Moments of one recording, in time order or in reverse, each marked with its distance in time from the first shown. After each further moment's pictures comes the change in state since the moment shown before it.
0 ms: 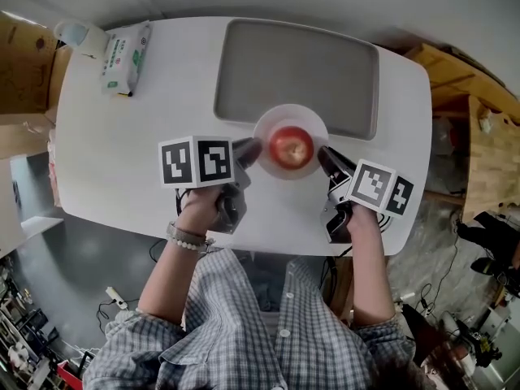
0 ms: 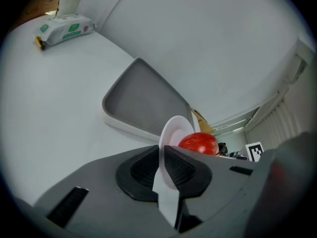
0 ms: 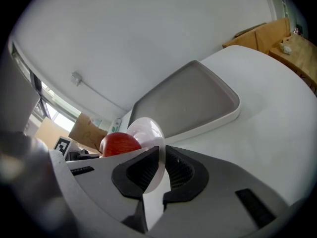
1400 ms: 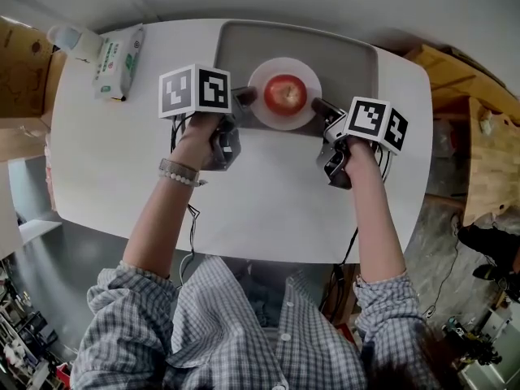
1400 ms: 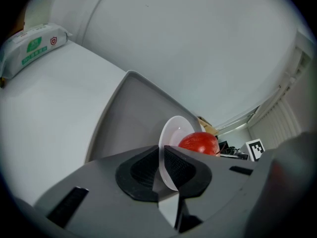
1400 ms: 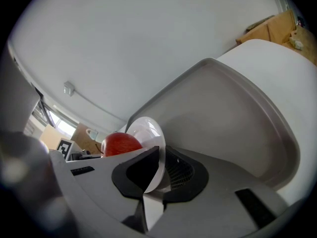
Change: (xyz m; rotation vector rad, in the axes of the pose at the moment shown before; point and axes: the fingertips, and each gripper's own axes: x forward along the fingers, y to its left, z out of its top) left arm 0.049 0.019 0.105 0.092 -0.038 0.024; right arm 0.077 -0.004 0.083 0.020 -0.027 0.061
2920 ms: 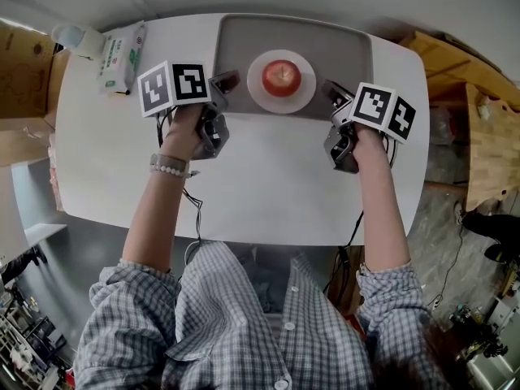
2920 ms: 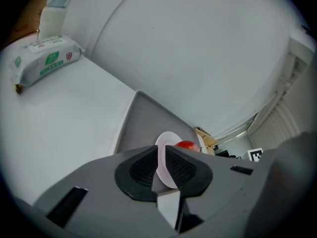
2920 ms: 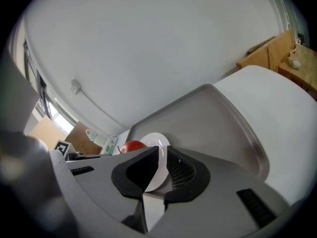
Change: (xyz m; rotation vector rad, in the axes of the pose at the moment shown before) left arm -0.040 0.006 0.016 -0.022 -0.125 -0.012; right arm -0.033 0.007 0.020 -0.098 -0.121 -0.046
